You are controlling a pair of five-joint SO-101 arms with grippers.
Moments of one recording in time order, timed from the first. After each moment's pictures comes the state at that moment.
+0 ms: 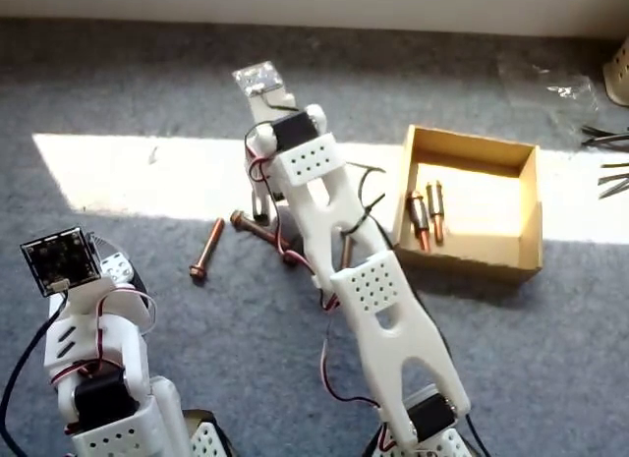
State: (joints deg) left arm -26.2 -103.4 83.9 51.5 4.9; right arm -32.6 64.5 -86.5 99.8 -0.7
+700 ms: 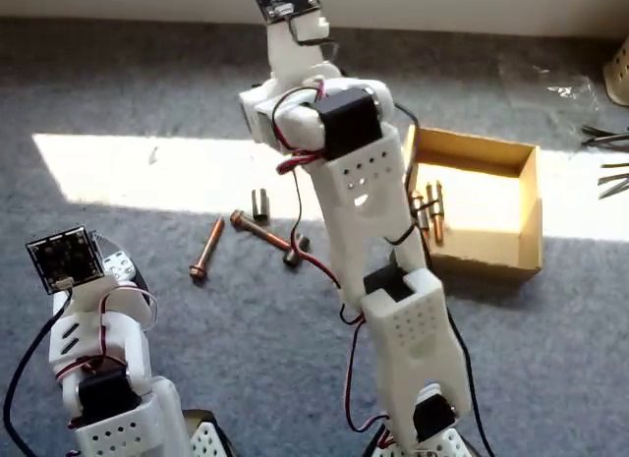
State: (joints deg) left arm -26.2 -103.4 88.0 46.6 4.9; right arm -32.6 33.9 -86.7 100.0 -0.7
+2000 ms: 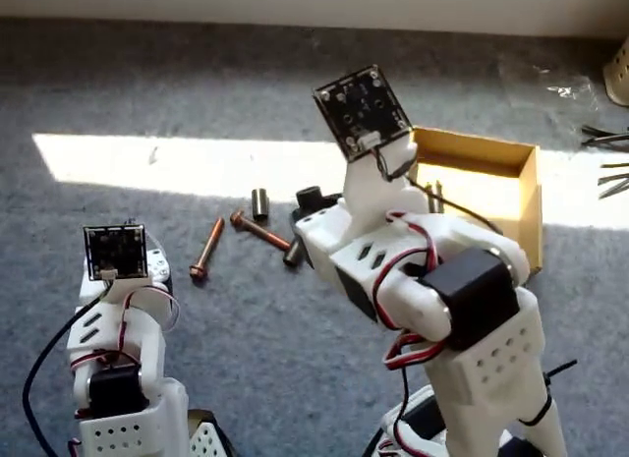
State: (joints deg) left arm -15.8 -103.4 88.0 46.3 -4.3; right arm -37.7 -36.6 -4.9 90.9 -0.7
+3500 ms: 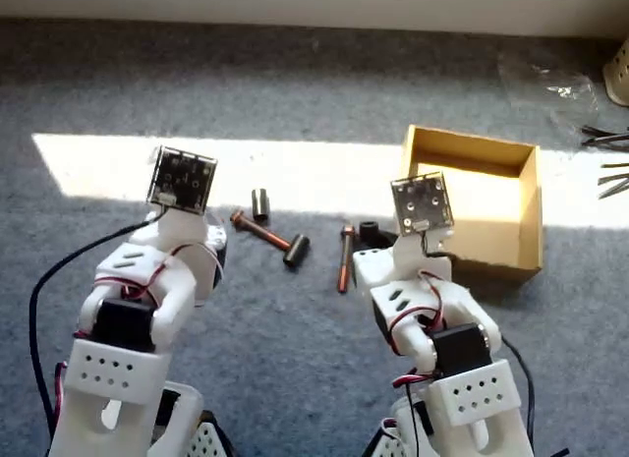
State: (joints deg) left arm 5.1 -62.3 55.2 56.2 0.8; right arm -20.3 -70.0 62.7 51.6 -0.7
